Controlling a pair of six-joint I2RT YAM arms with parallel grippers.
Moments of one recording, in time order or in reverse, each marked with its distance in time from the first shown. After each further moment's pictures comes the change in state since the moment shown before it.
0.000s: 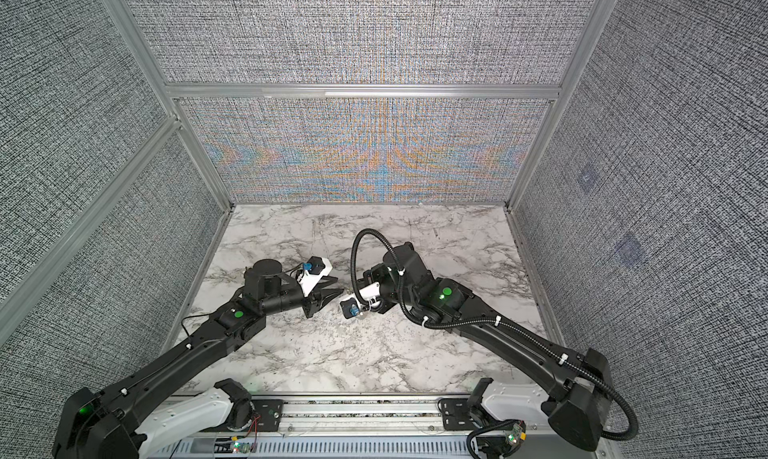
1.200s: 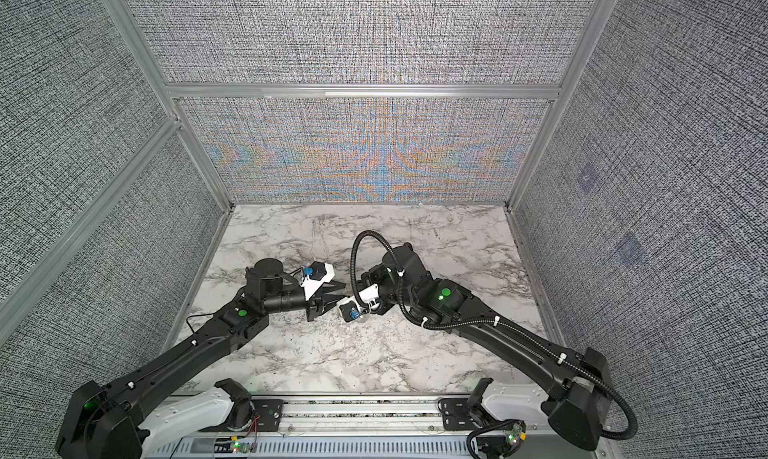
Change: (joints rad) left arm 0.005 0.025 -0.019 0.087 0.204 0.023; right arm 0.006 0.001 -0.015 0.034 -0.033 -0.035
